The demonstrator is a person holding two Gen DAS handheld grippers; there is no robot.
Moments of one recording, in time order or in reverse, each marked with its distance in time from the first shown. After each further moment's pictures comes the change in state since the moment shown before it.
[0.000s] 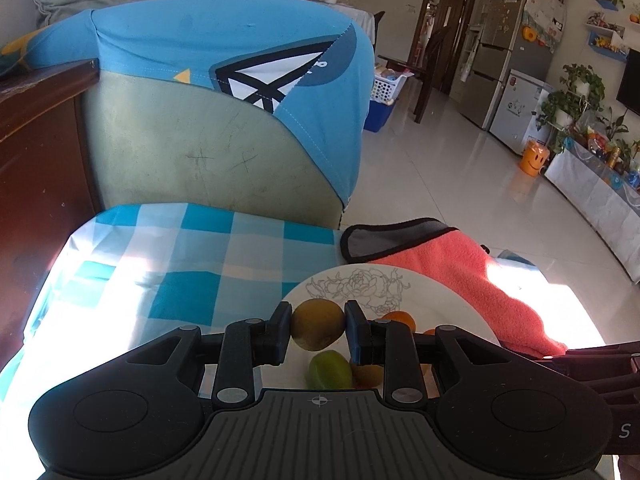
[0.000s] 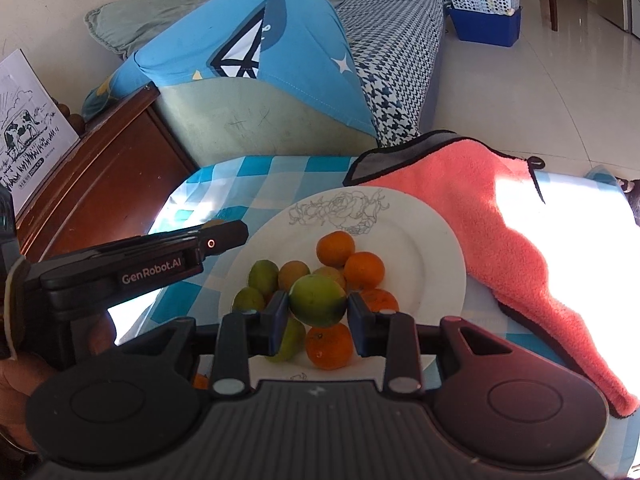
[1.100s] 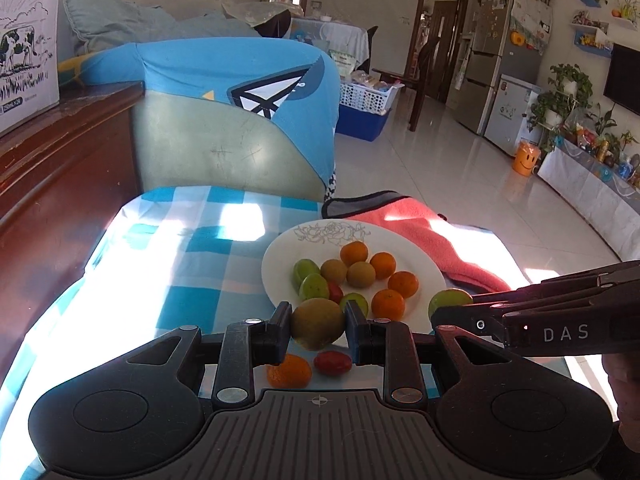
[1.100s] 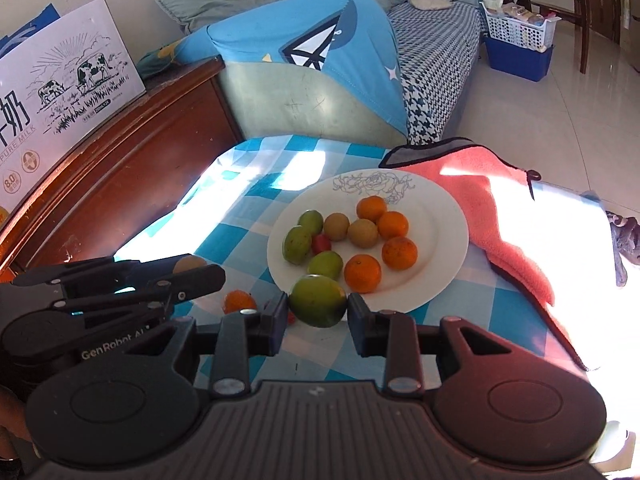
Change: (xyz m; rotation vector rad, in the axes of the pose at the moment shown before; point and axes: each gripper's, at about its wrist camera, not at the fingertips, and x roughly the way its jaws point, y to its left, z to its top) left arm -0.123 -0.027 -0.067 0.034 -0.056 0.021; right arm -0.069 0.033 -0.044 -0.166 -0.004 0.004
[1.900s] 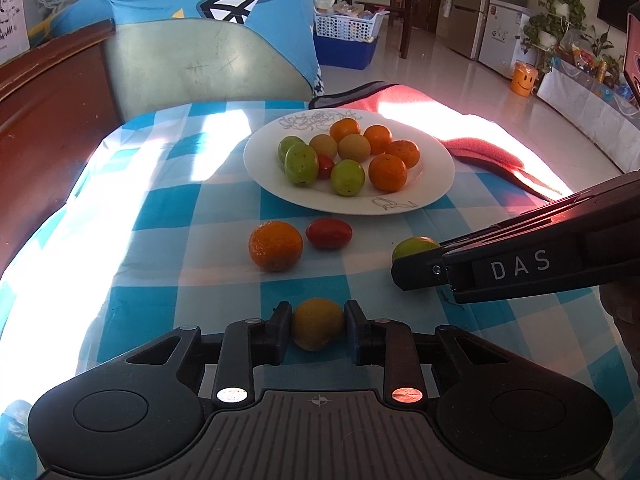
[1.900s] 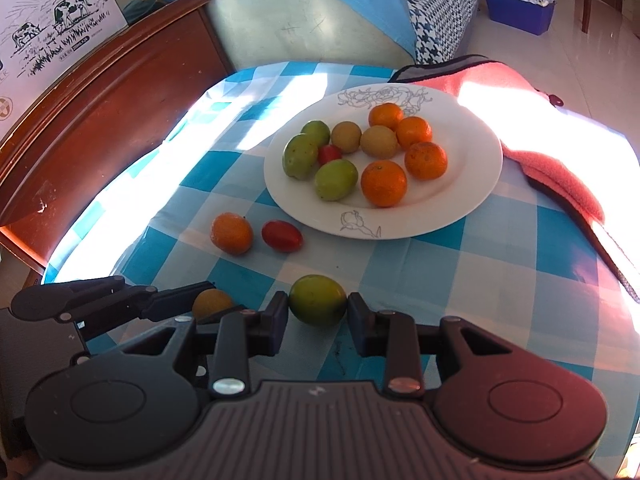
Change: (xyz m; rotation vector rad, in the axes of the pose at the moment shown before) left arm 0.028 -0.013 -0.069 0.118 0.190 0.029; right arm 0.046 0.013 -0.043 0.029 0.137 -0.010
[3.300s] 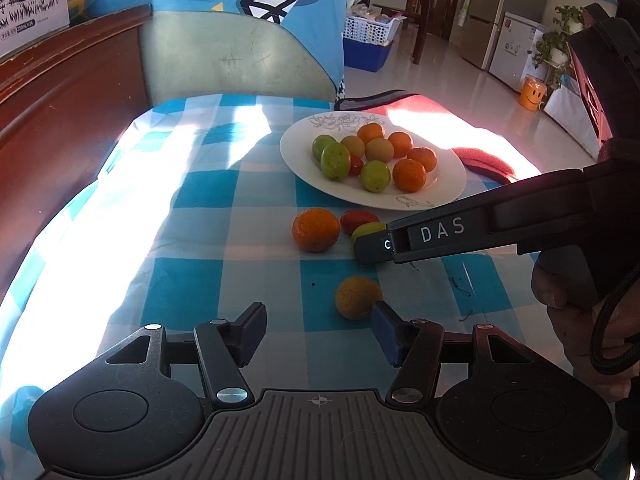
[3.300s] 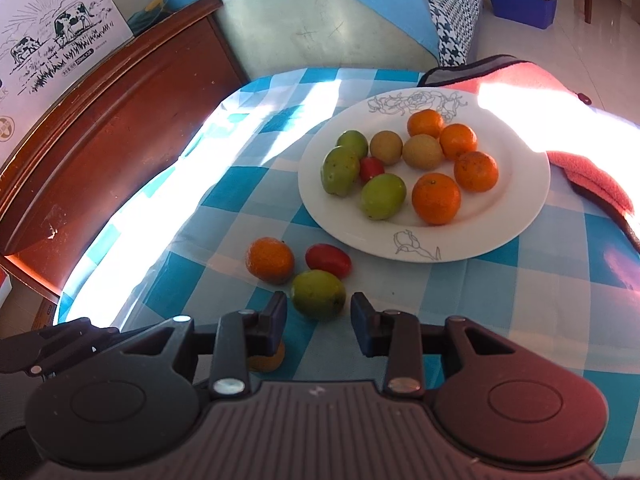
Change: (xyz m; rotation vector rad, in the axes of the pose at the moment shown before) left arm -0.033 0.024 -0.010 -0.072 0.009 -0.015; right arm 0.023 0.023 0.014 0.041 -0.022 0.039
